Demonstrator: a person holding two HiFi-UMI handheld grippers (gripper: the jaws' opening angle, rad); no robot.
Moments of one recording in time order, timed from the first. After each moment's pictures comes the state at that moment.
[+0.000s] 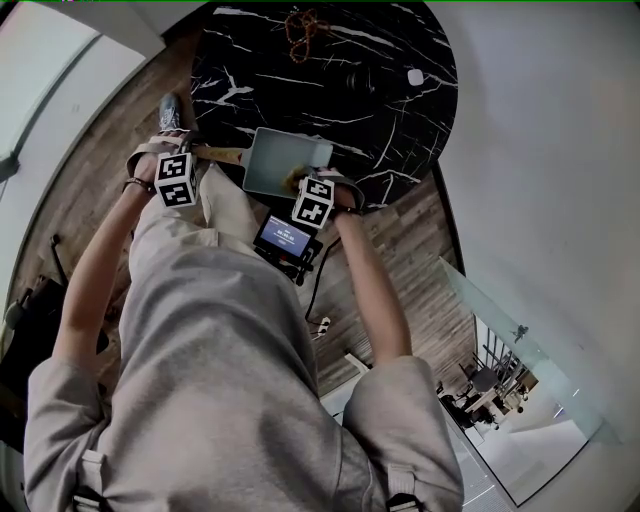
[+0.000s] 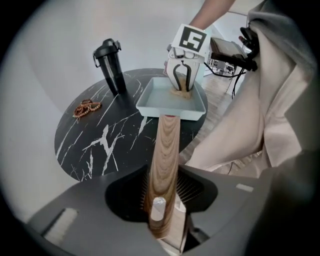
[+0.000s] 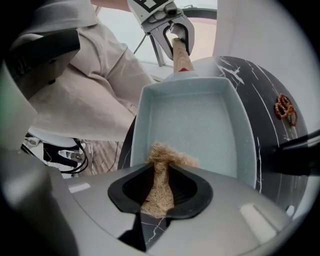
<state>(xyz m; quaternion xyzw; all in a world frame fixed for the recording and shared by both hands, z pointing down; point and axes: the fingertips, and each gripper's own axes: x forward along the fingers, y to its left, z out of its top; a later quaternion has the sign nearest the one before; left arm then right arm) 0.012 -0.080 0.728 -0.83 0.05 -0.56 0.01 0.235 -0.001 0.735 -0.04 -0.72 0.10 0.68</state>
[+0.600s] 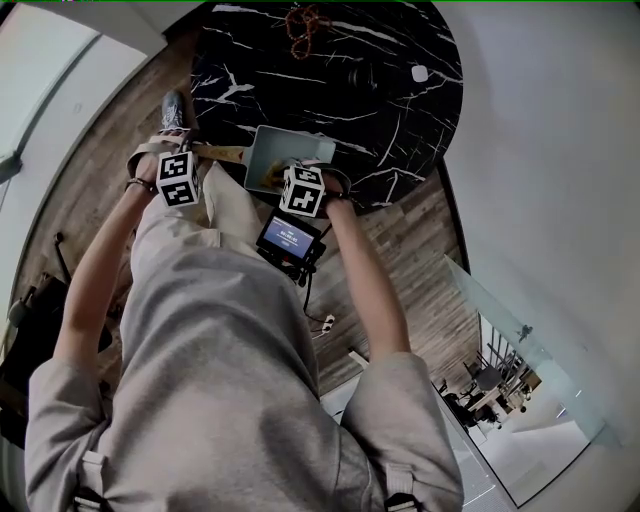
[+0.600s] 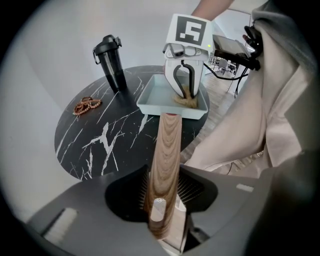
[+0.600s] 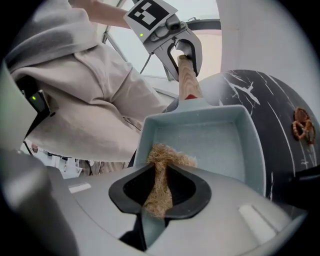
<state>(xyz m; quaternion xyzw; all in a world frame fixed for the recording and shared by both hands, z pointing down) 0.010 -0.081 0.734 -0.82 0.05 -0.57 0.01 0.175 -0.004 0.735 -0.09 -0.77 0.13 0.61</state>
